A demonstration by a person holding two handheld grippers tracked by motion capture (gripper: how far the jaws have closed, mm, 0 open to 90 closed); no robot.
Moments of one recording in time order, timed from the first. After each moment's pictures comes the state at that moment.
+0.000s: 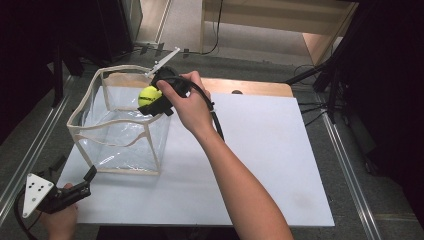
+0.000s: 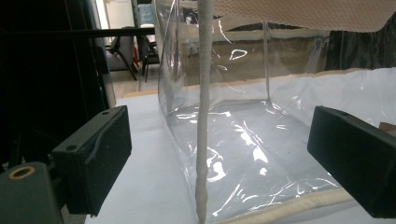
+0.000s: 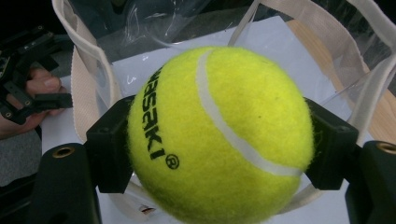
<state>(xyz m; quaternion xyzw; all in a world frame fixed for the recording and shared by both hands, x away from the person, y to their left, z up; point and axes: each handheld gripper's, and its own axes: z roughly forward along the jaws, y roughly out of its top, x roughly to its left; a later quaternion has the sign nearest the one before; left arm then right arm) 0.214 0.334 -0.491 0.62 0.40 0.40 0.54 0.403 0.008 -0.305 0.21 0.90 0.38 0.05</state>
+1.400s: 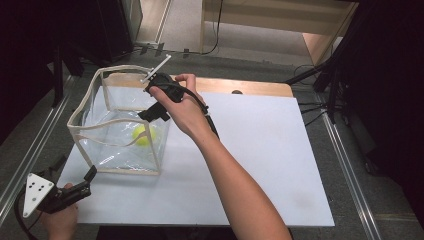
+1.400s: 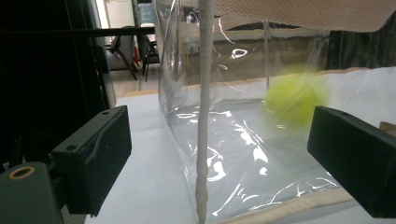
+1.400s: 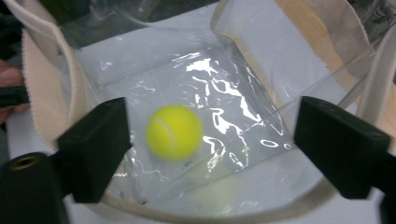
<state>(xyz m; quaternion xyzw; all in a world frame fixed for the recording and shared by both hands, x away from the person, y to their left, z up) 0.215 0.333 -0.491 0.62 0.41 0.40 0.54 0.401 0.021 -0.320 0.25 0.91 0.34 0.08</state>
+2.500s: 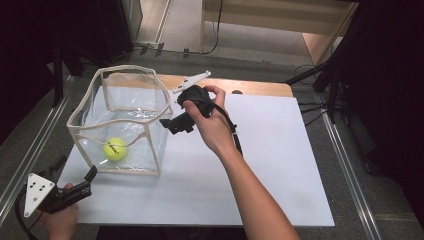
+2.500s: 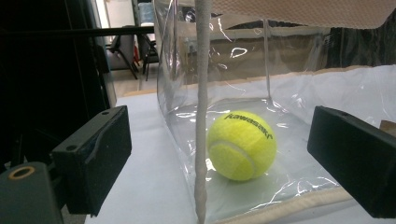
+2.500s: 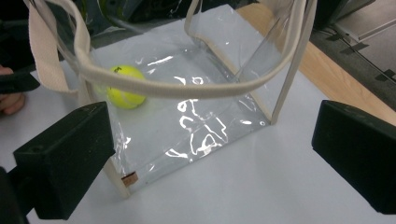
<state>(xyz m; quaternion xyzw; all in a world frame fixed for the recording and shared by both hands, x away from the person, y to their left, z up) 0.214 0.332 -0.491 0.63 0.40 0.40 0.53 0.361 -0.043 -0.330 0.28 0.86 0.40 0.13</state>
